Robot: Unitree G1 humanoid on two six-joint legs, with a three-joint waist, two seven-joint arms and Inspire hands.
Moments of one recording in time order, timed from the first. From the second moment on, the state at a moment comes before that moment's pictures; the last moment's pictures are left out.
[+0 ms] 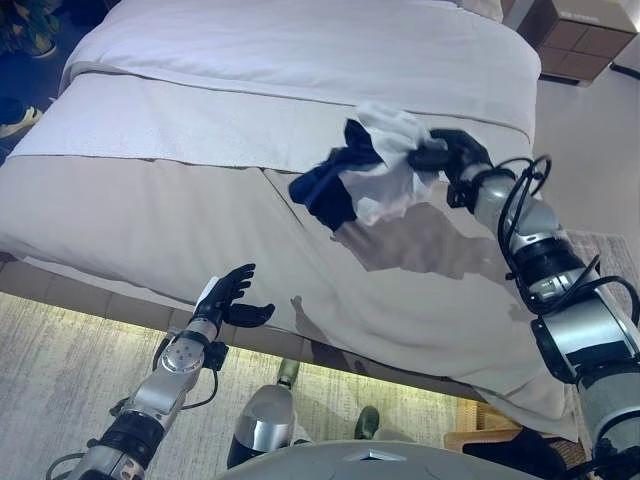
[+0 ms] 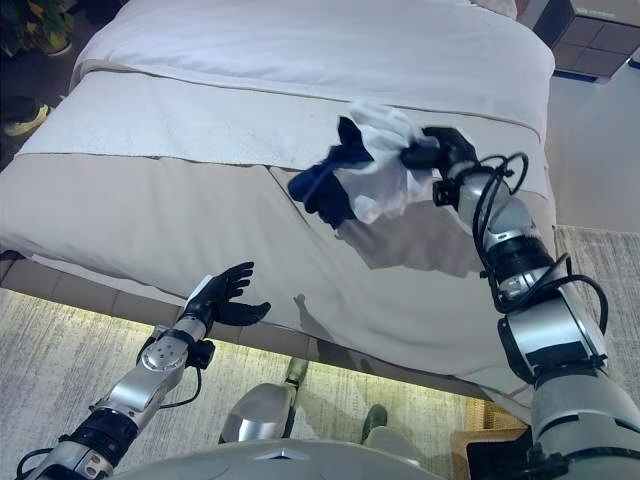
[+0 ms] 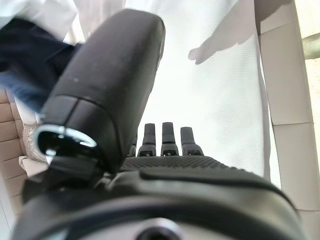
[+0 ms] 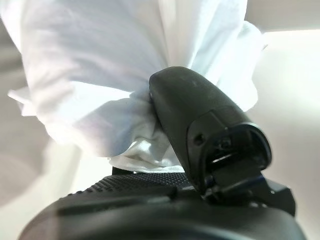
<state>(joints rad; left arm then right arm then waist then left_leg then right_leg) -0.01 0.52 -0.32 0.34 -0.23 0.04 0.07 -0.82 -0.61 0.30 0.83 0.55 0.26 -0.06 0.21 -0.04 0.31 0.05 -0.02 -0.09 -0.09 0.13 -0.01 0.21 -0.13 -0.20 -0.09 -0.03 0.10</state>
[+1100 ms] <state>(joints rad) 0.00 0.52 -0.36 0.35 -0.24 0.04 0.10 -0.71 -0.66 0.34 0.73 -0.03 0.40 -0.29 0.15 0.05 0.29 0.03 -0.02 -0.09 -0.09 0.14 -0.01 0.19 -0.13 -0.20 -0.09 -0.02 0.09</state>
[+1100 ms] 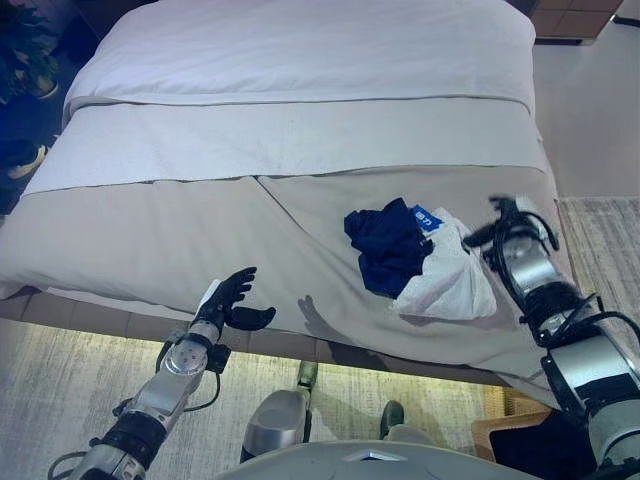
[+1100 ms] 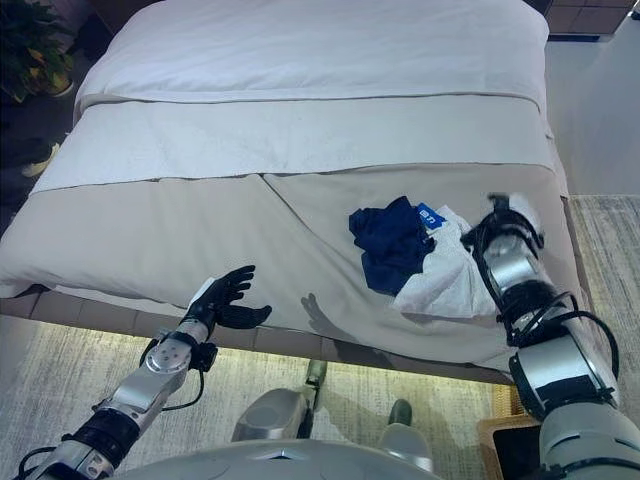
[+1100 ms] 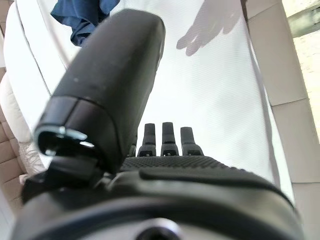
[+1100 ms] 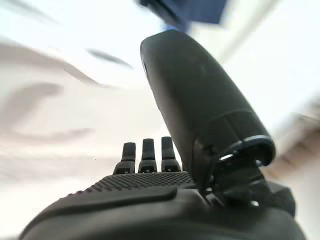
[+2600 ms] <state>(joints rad) -0.19 0.52 -0.37 0.24 -0.29 -0.05 0.15 -1.07 -0.63 0.61 1.05 -0.23 0.32 -0.04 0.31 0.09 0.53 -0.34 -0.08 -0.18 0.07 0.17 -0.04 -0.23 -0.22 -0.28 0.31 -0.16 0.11</state>
